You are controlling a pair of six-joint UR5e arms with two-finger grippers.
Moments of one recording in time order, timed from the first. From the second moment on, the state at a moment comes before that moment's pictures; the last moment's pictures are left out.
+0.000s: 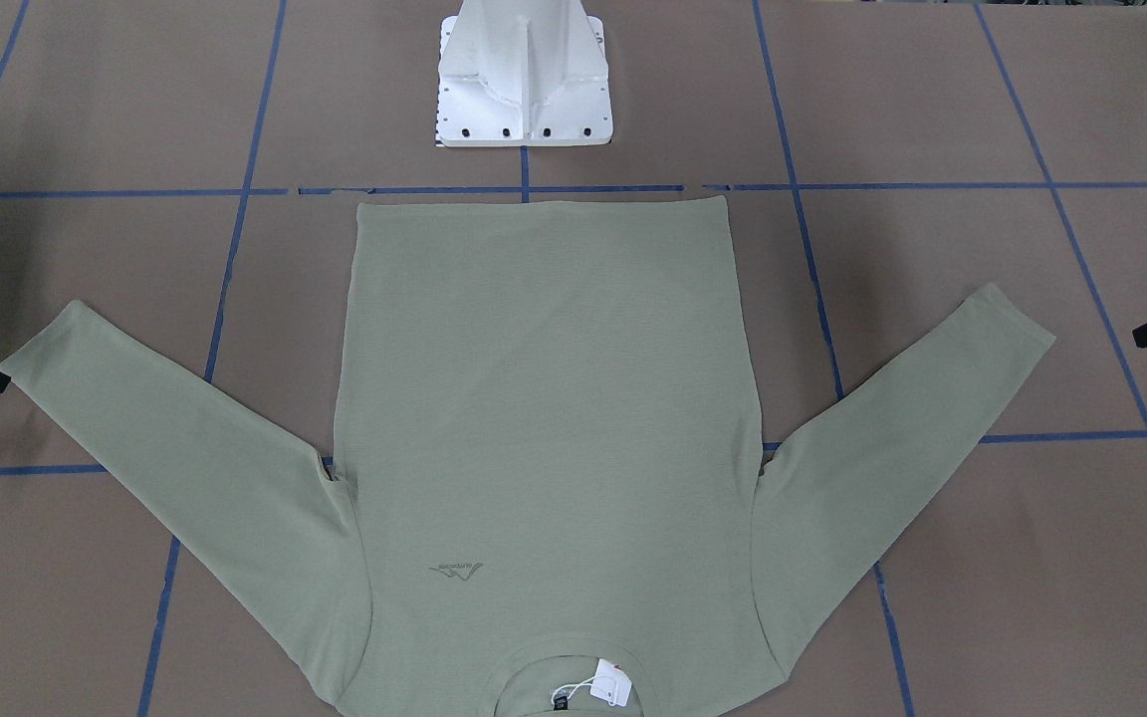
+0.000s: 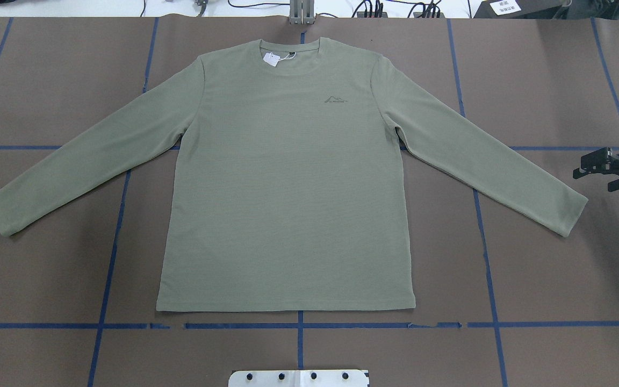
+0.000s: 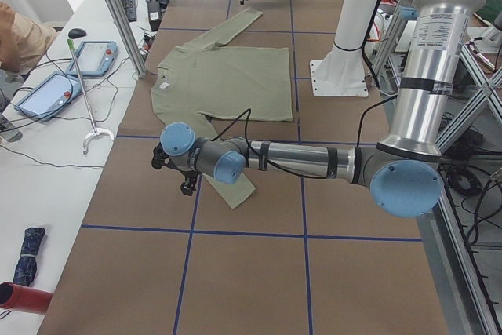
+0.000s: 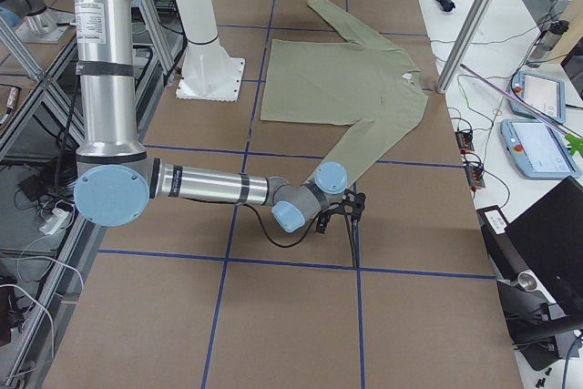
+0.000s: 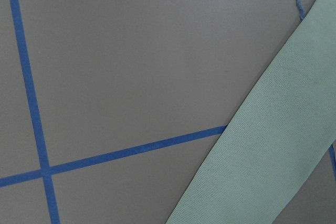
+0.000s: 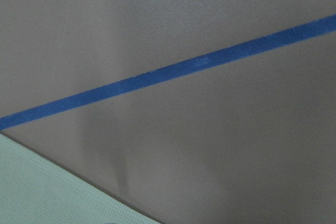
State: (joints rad) left arm -1.40 -1.72 -1.46 -1.89 -2.55 -0.18; right arm 1.14 -1.56 1.36 -0.79 2.37 1.00
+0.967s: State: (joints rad) left arm -1.40 -1.72 -1.46 -1.89 -2.55 -0.18; right arm 1.10 -1.57 1.35 -0.77 2.38 1.07
